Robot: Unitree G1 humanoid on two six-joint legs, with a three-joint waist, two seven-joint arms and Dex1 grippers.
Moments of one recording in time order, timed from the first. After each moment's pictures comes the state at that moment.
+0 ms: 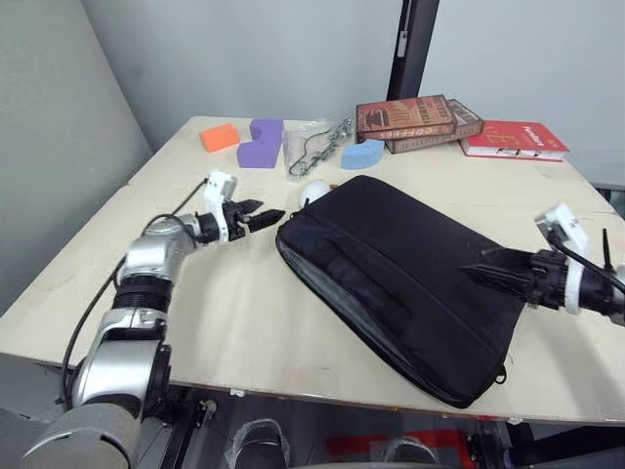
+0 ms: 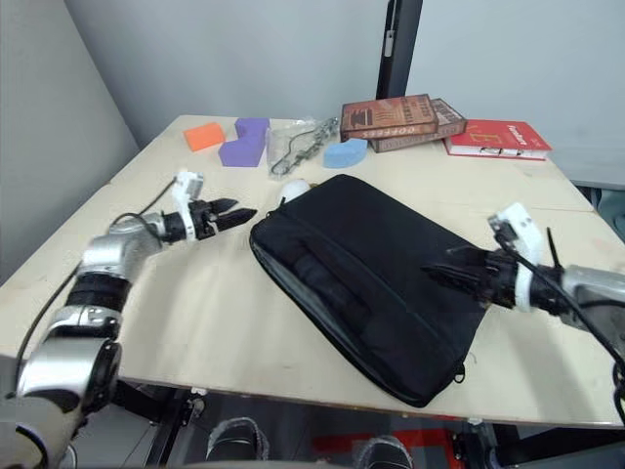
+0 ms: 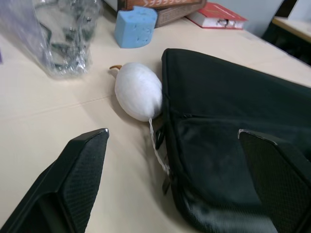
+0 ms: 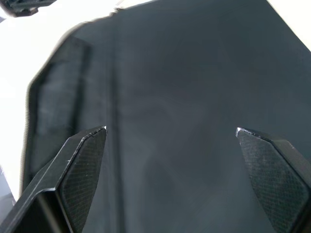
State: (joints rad) left arm -0.80 0.47 0.09 0.69 -0.35 0.45 -0.96; right arm -0.05 -0.92 -0.54 -0.36 0.89 1.13 0.76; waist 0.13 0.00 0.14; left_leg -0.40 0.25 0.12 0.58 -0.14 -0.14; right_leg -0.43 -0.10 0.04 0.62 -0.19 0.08
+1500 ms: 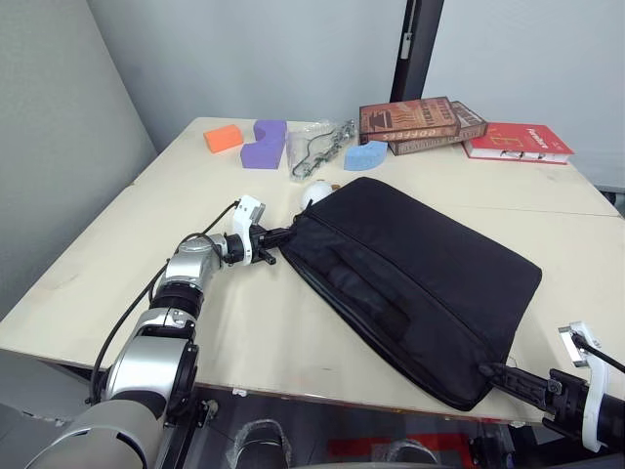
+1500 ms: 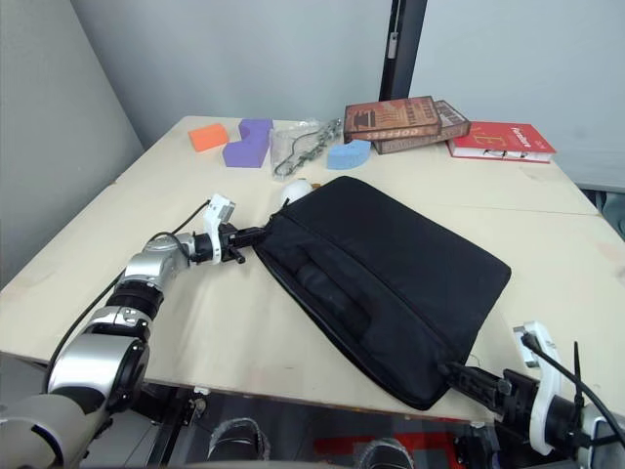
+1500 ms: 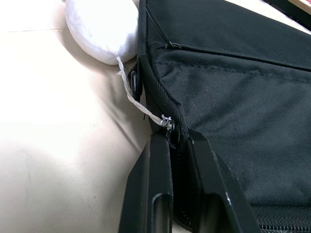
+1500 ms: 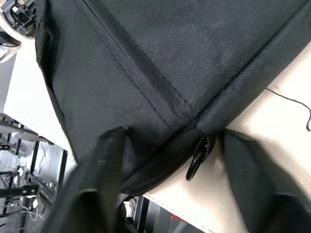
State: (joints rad) left arm -0.80 0.37 0.06 0.84 -0.24 0.29 -1.01; right arm 0.47 -0.66 -0.65 -0.46 1.23 1.19 0.54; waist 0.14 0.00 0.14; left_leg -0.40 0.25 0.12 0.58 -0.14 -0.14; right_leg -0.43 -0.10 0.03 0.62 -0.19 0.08
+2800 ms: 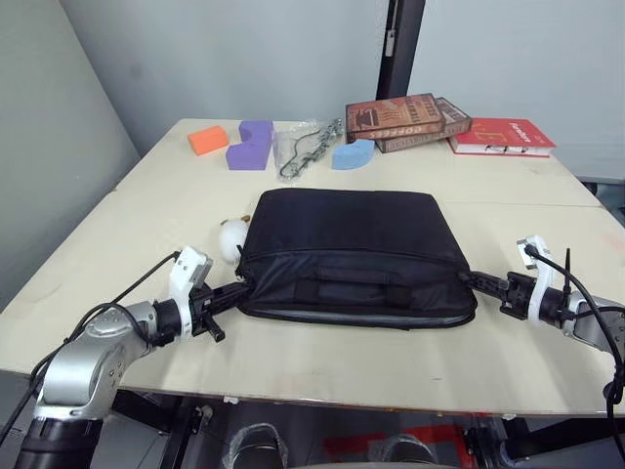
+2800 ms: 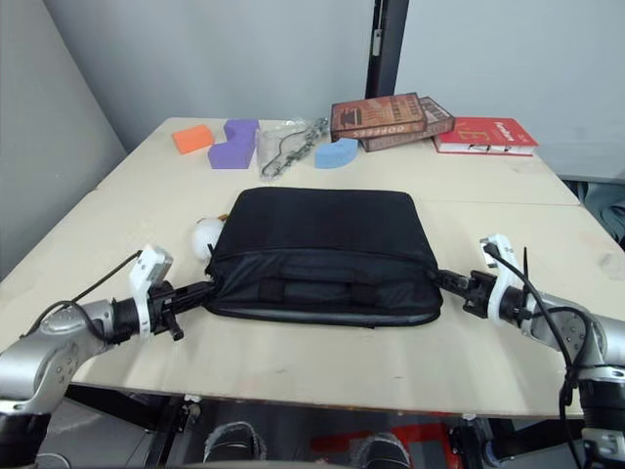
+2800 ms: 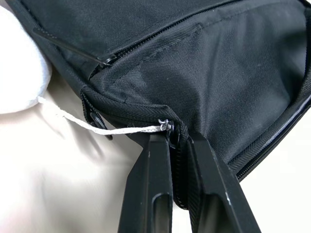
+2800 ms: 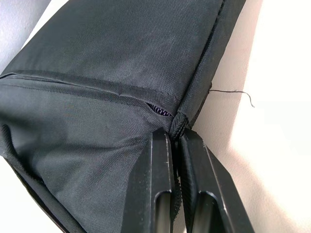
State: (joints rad) left arm -0.04 0.60 0.22 -0.26 -0.54 0.73 -0.83; right arm -0.18 -0.74 -0.34 0.07 0.82 0.97 0.74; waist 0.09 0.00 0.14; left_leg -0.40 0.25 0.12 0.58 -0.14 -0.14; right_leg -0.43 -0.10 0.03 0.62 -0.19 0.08
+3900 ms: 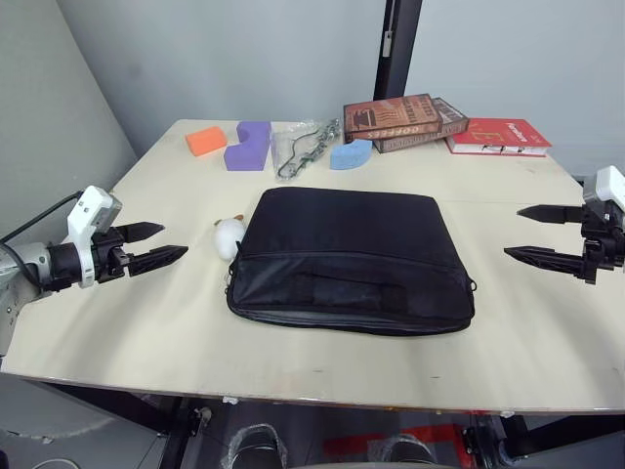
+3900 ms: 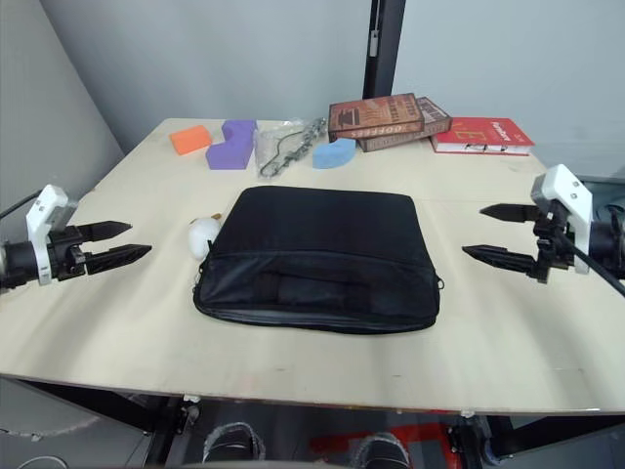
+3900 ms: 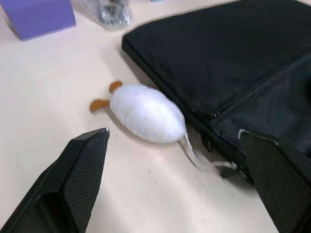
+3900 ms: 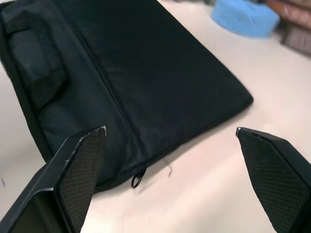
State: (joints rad) left arm -0.23 1.04 0.36 0.11 -0.57 0.63 -1.13; right arm -0.20 -1.16 -0.38 -0.03 0.58 0.46 1.25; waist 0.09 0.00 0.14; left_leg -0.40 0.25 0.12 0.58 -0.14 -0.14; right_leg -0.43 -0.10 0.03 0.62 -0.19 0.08
